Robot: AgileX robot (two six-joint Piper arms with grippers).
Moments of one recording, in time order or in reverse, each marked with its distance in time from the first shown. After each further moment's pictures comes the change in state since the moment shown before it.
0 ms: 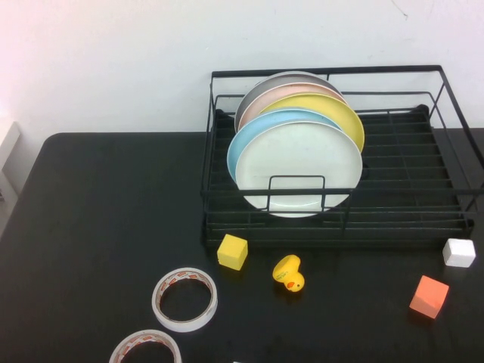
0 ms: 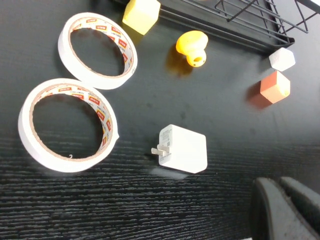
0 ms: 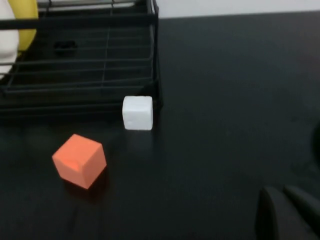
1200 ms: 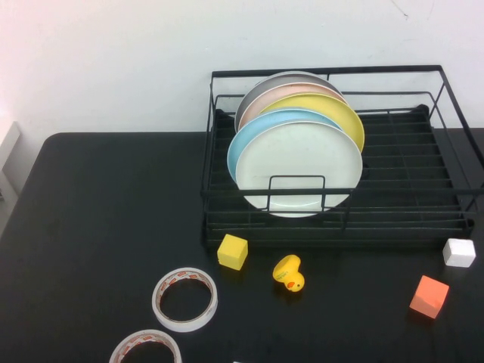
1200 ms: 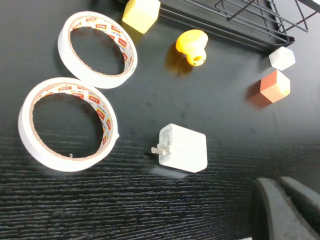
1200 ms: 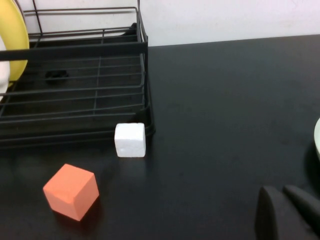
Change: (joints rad) right arm -0.100 0.000 0.052 0.069 -0.140 -0.073; left arm 0.000 0.000 0.000 0.000 0.002 0.000
